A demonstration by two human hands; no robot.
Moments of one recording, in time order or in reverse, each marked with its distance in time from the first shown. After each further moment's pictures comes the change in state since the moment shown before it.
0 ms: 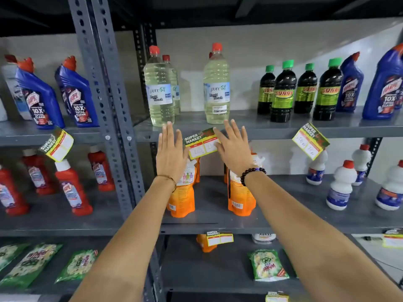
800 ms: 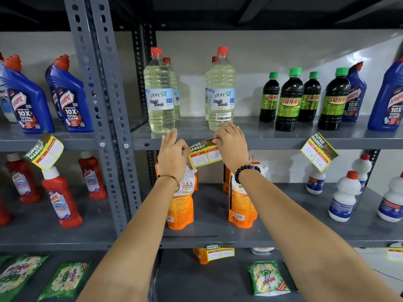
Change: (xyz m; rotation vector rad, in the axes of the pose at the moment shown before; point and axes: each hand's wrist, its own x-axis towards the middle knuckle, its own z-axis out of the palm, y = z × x) left_hand 0.035 -0.008 0.017 -0.475 0.006 -0.173; right_hand 0.047 -0.011 0.009 0.190 0.123 0.100
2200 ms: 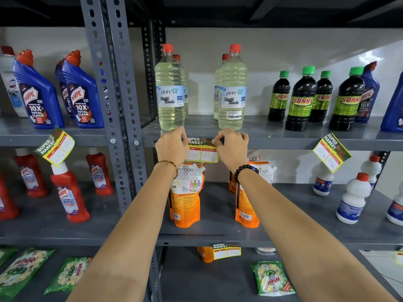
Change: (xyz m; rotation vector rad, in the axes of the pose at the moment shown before) left_hand 0.017 -0.002 -0.033 0.141 0.048 -0.031; right_hand 0.001 -0.026 0.023 0.149 0.062 0.180
